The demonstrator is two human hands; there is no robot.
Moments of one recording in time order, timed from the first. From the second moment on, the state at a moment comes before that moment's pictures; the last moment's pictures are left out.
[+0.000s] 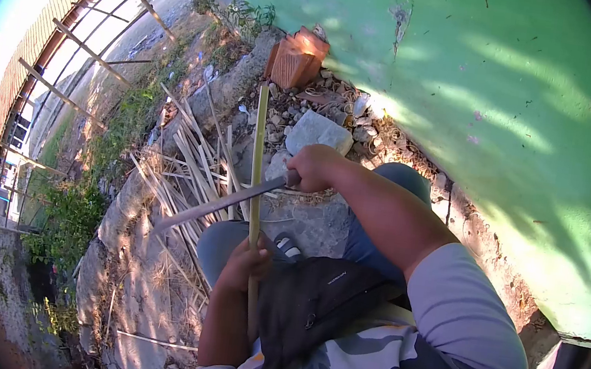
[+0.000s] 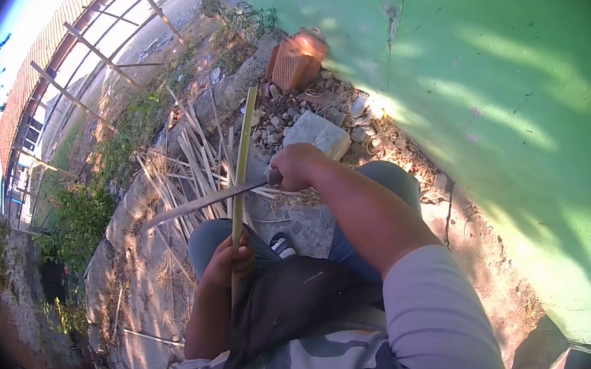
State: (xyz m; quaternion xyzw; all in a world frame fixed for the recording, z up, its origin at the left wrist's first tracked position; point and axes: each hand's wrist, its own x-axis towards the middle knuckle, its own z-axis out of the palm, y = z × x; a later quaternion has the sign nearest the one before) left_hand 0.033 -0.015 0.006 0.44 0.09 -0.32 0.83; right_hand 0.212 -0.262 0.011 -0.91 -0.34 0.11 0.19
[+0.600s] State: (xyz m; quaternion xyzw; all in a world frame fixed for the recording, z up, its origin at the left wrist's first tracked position) left_hand 0.033 -0.019 0.004 0.40 0.09 -0.33 0.85; right_hand 0.215 -0.270 0.026 -0.93 -0.17 0.10 0.29
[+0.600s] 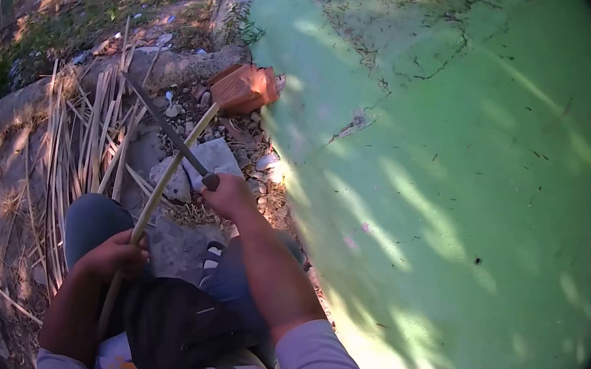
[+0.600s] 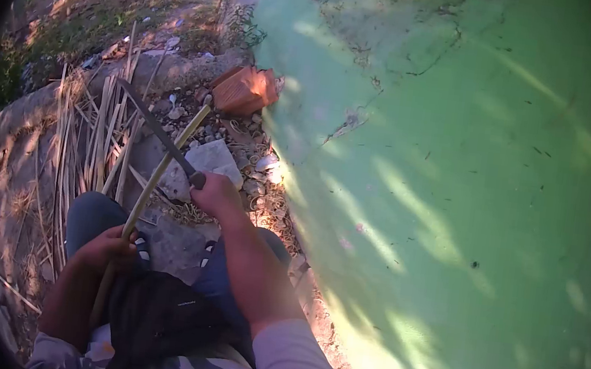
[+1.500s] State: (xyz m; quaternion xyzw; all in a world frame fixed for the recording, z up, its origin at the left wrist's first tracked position) left_hand 0.035 -0.011 0.003 0.40 0.11 -0.35 0.84; right_hand 0.204 -0.260 0.008 -0.89 -0.35 0.12 0.27
